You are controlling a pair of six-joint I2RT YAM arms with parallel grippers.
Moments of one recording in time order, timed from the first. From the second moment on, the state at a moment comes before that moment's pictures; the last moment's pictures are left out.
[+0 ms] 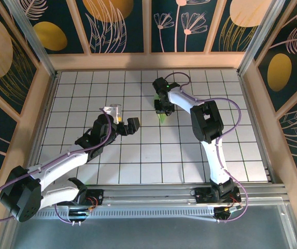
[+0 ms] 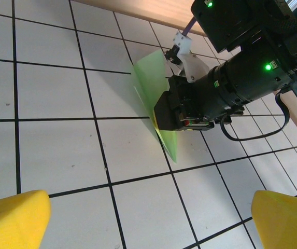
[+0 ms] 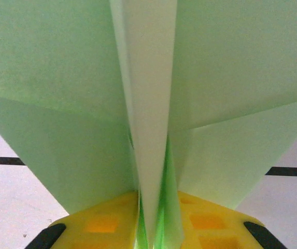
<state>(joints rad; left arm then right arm) -0.65 1.14 0.60 0.12 -0.05 -0.57 0.52 2.29 1.84 -0.86 0.01 0.47</state>
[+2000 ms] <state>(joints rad) -0.65 1.19 0.68 0.03 -0.13 -0.57 0.54 2.24 1.80 -0.90 0.13 0.47</state>
